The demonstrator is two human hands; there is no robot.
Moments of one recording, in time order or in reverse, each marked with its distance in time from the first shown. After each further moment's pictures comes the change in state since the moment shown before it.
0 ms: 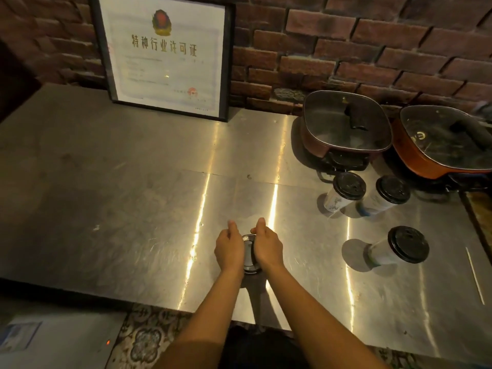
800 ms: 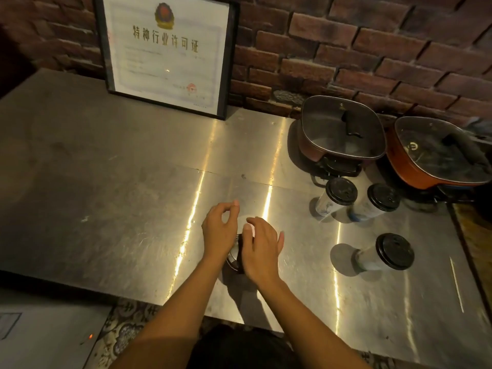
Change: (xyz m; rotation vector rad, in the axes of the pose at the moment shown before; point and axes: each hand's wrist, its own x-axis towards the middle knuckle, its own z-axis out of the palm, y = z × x) left_hand 0.010 0.028 -0.007 0.029 -0.054 0.434; right_hand -0.023 0.012 -0.014 -0.263 0.180 -0.500
